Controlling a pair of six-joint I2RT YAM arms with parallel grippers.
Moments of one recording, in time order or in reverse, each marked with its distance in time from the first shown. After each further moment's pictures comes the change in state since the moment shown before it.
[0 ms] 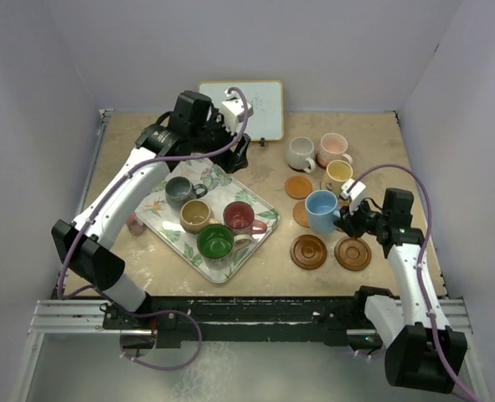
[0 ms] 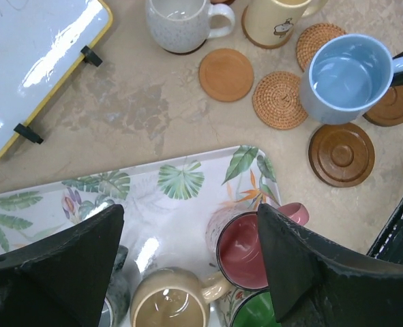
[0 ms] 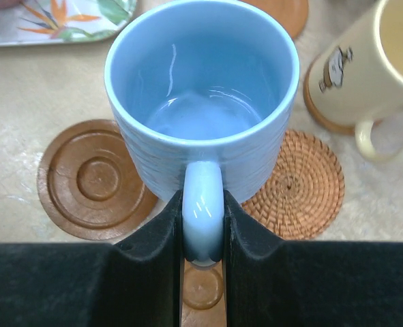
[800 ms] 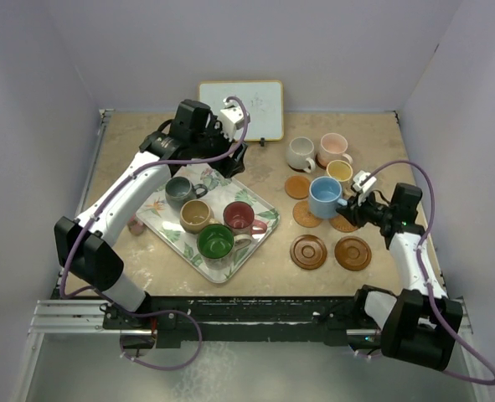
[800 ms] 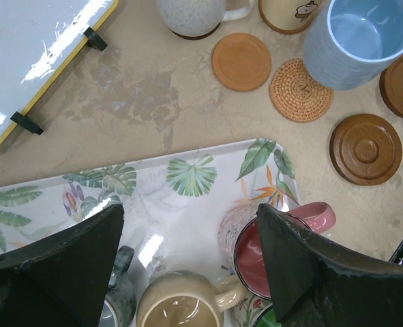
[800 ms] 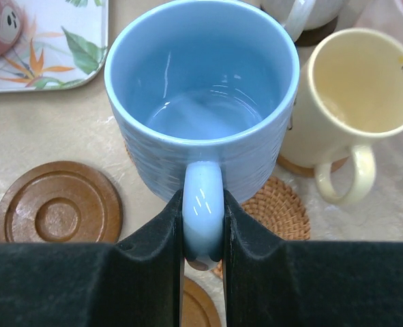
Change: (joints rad) left arm 0.029 -0.013 -0.153 0.111 0.003 0.032; right arm -0.162 0.147 -0.061 0.306 -0.207 0.014
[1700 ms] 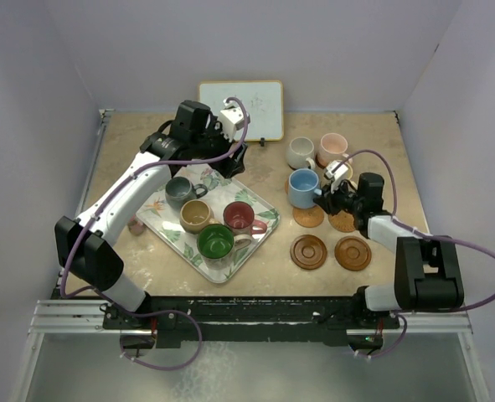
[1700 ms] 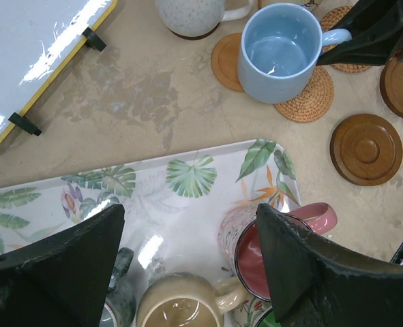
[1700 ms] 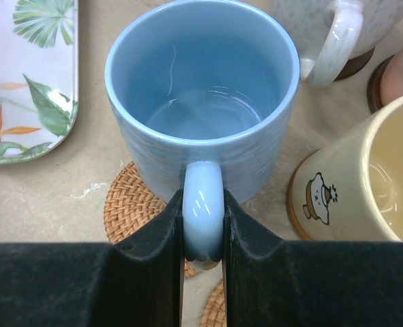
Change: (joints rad) left arm 0.002 0.000 -0.016 0.021 0.007 0.000; right arm 0.282 0.348 -0.022 0.508 0.231 0.275
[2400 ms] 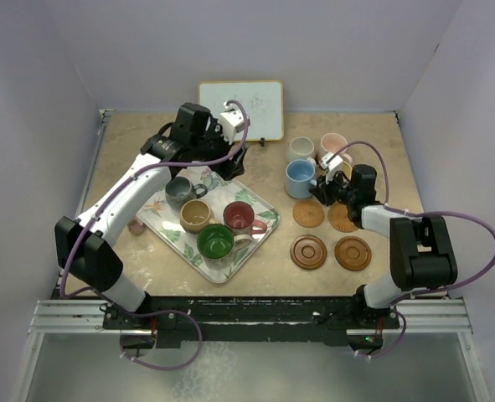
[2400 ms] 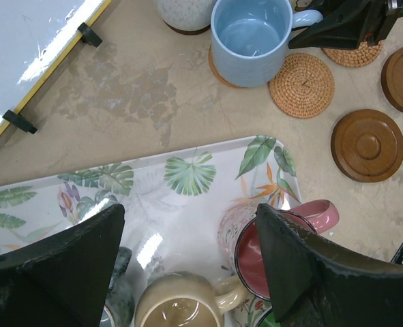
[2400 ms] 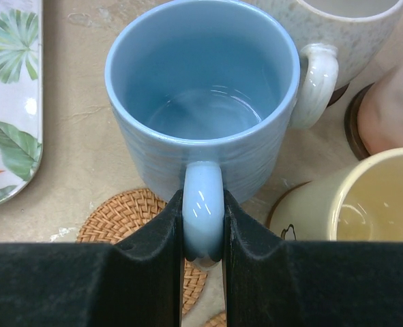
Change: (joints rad) left arm 0.000 -0.006 -0.026 0.015 0.004 0.004; right arm 0.043 0.152 0.081 0.121 0.075 0.050
